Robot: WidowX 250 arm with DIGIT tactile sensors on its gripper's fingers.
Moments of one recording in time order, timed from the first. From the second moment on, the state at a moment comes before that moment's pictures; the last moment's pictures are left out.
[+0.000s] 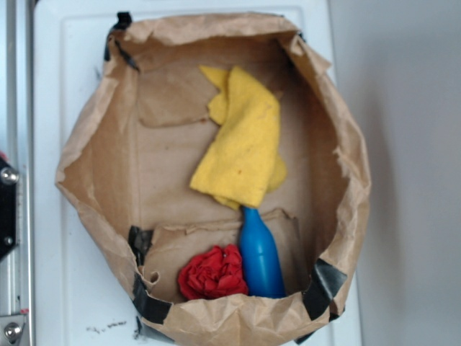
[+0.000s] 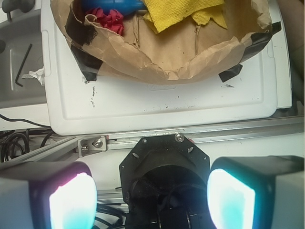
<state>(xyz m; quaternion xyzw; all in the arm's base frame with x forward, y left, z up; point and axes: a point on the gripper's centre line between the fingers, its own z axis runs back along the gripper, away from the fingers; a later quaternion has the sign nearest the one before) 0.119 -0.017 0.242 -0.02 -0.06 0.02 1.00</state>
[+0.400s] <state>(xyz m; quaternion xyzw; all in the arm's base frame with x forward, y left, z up) 0.118 -0.017 0.239 -0.02 -0.05 0.02 1.00</state>
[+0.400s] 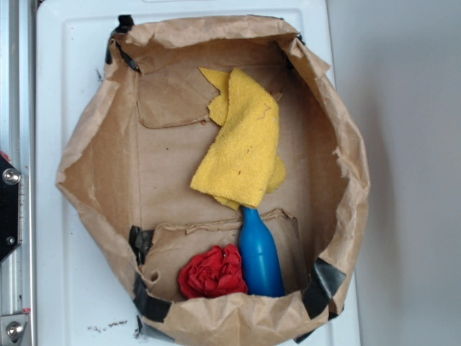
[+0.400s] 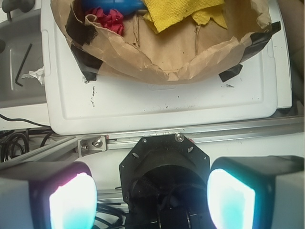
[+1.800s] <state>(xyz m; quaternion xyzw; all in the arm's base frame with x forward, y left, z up) 0.115 -0.057 0.207 -0.06 -0.08 0.11 0.99</state>
